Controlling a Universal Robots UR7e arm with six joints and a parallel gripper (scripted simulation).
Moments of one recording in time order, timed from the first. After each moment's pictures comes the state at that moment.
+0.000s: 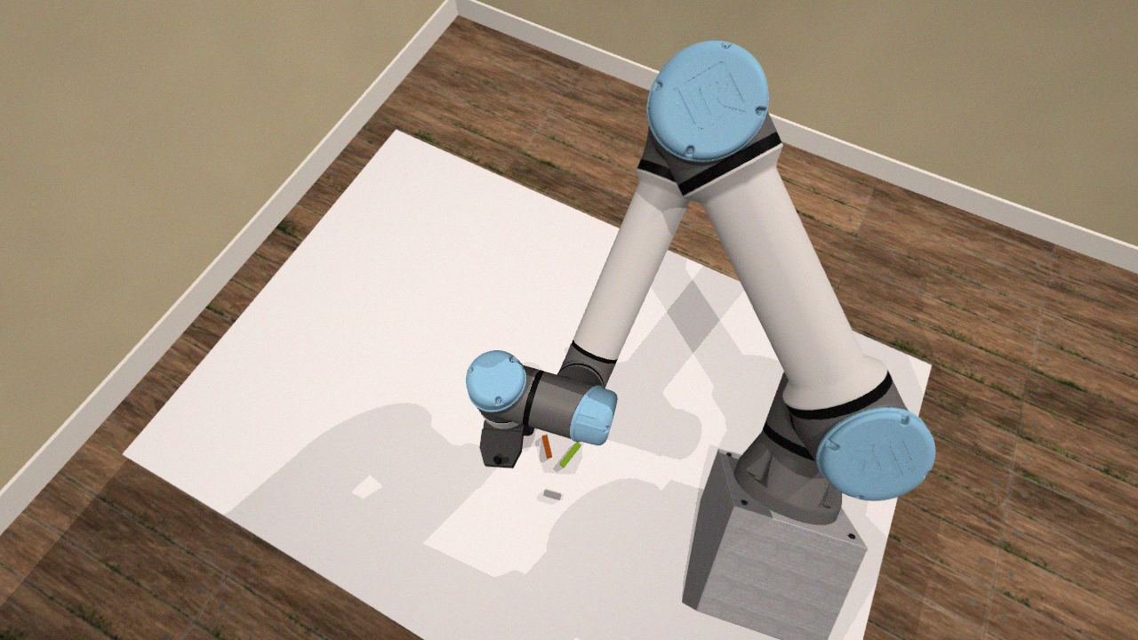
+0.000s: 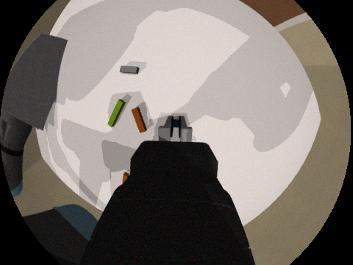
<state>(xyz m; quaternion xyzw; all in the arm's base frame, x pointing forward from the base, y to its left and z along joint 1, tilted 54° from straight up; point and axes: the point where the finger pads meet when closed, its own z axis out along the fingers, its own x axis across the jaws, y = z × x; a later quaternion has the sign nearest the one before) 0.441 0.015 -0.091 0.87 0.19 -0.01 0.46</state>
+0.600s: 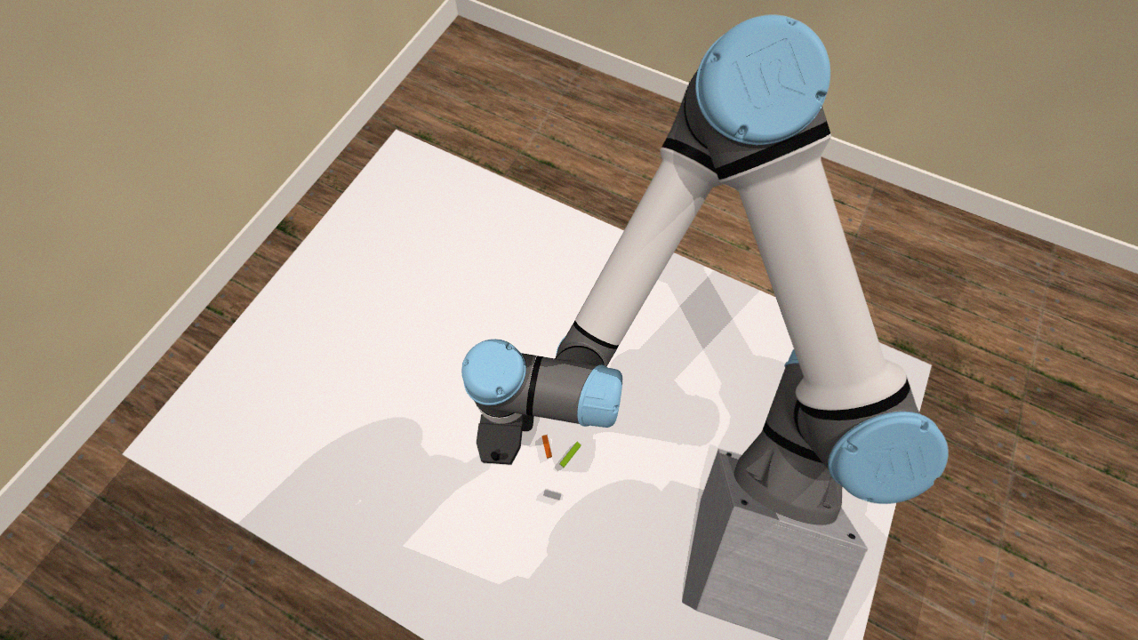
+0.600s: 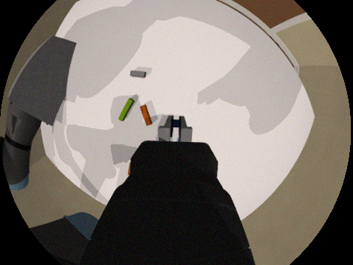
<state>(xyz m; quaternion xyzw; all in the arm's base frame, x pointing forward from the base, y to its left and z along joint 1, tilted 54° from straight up) 0.434 0.048 -0.067 0.87 0.19 0.00 0.46</state>
